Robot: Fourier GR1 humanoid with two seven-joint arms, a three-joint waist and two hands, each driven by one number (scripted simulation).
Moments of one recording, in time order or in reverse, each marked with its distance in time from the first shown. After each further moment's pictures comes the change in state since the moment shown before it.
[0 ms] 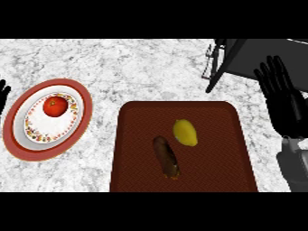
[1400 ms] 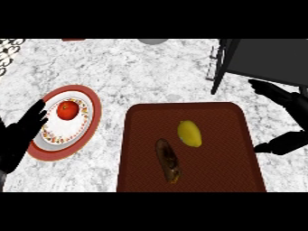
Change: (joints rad) left arm 0.067 0.094 -0.271 -0.122 0.112 0.048 0.373; right arm -0.001 -0.353 0.172 0.010 0.276 0.283 0.120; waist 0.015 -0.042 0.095
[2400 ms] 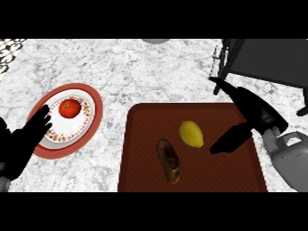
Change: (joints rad) left arm 0.021 0.024 -0.072 -0.031 0.040 0.058 -0.028; right arm -0.213 0.127 0.265 -0.177 0.229 -0.125 0.704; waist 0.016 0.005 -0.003
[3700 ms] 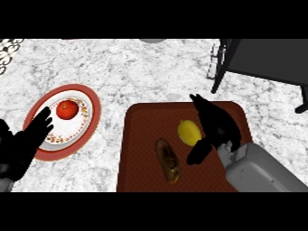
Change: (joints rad) left arm -0.012 0.020 -0.057 0.044 0.070 0.033 -0.071; right arm -0.020 0.168 0.200 0.084 0.278 -0.064 0.233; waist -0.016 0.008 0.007
